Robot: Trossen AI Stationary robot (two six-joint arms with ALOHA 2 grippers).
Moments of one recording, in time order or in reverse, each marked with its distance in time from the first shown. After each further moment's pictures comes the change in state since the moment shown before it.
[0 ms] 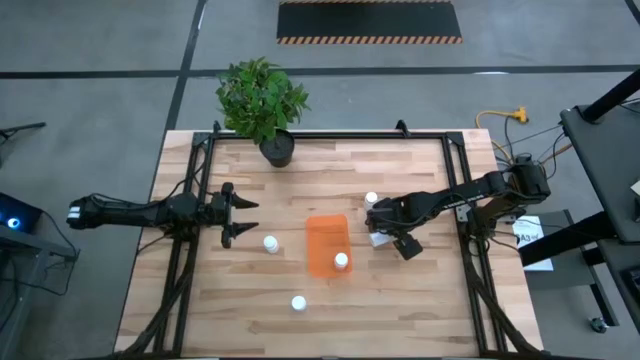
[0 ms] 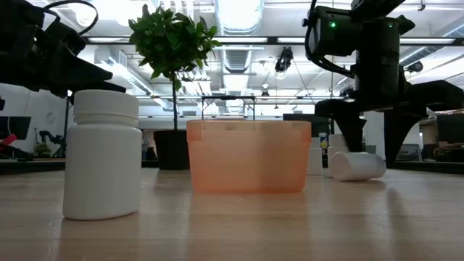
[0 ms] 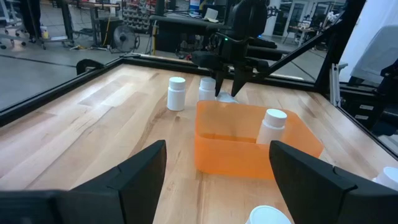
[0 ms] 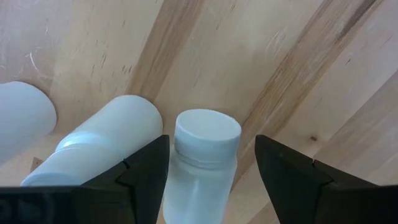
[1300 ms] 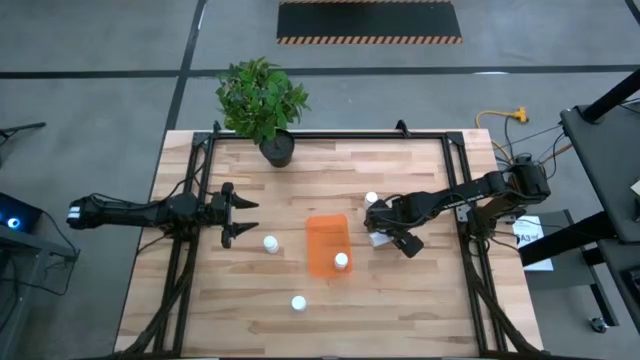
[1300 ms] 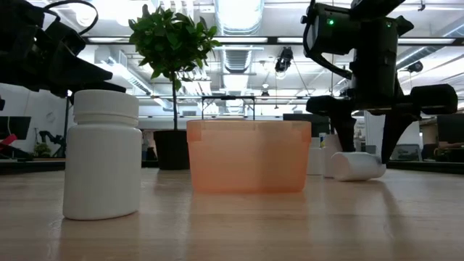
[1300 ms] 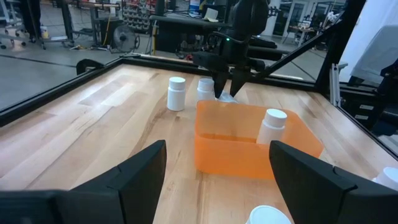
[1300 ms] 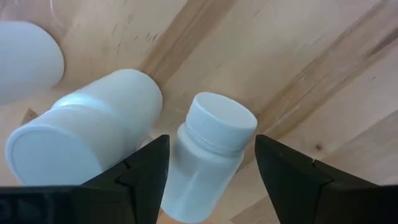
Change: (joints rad) left arm 0.000 0.000 0.000 0.000 0.000 0.000; right arm 0.000 0.000 0.000 0.037 0.003 -0.220
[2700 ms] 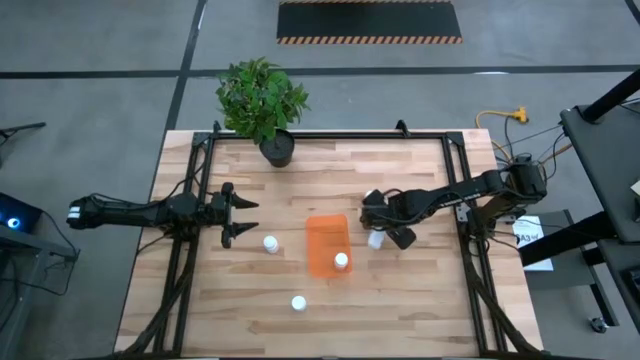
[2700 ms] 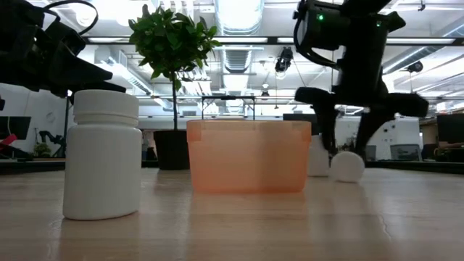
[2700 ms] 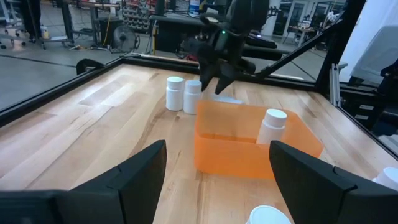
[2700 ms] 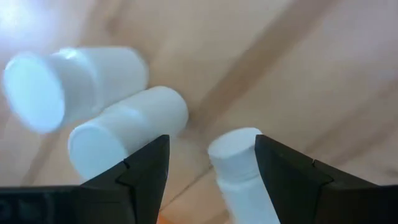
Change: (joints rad) left arm 0.000 0.001 0.000 0.000 0.000 0.000; right arm -0.014 0.027 0.060 0.001 0.212 -0.028
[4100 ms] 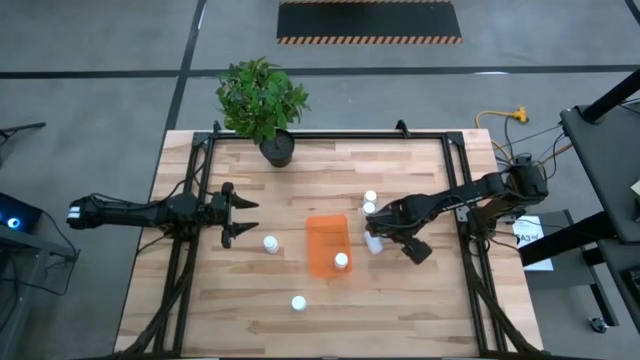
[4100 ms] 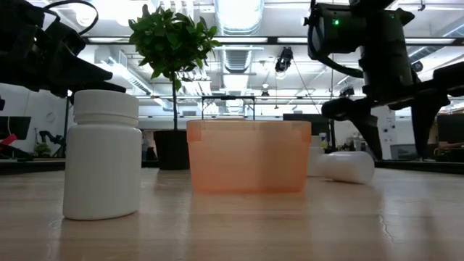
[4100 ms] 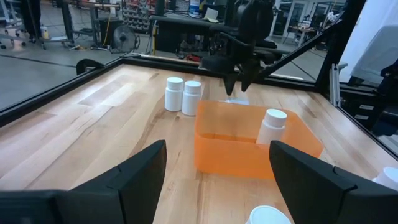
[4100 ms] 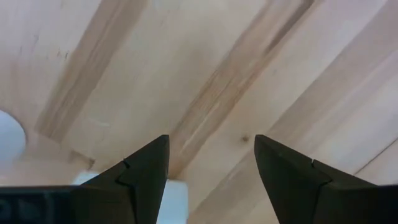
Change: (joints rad) left arm 0.000 -0.001 0.000 0.000 0.000 0.000; right arm 0.048 -0.008 -0.014 -0.172 -0.347 0.101
